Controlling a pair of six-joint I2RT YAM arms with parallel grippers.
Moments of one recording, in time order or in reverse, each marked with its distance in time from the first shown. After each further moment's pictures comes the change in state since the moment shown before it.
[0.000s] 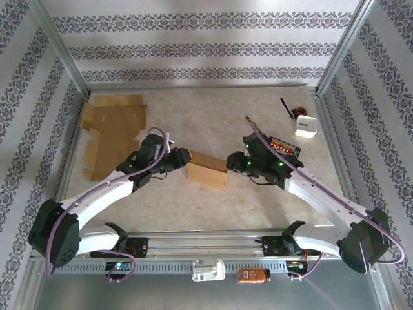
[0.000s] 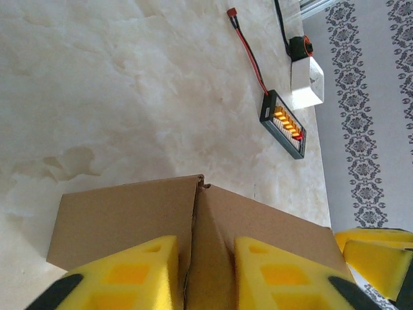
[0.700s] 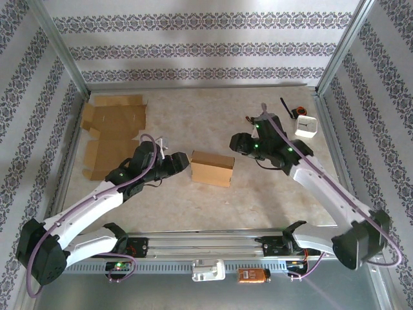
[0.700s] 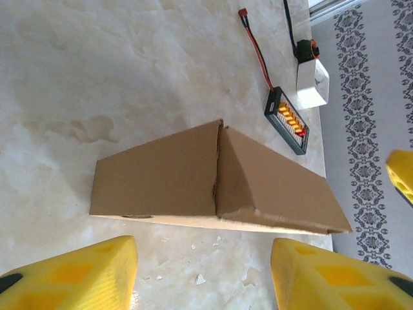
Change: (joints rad) left arm -0.045 -0.181 -0.006 -0.169 -0.074 -0.063; right arm -0.121 -0.007 0.159 -0.060 -0.047 -0.071
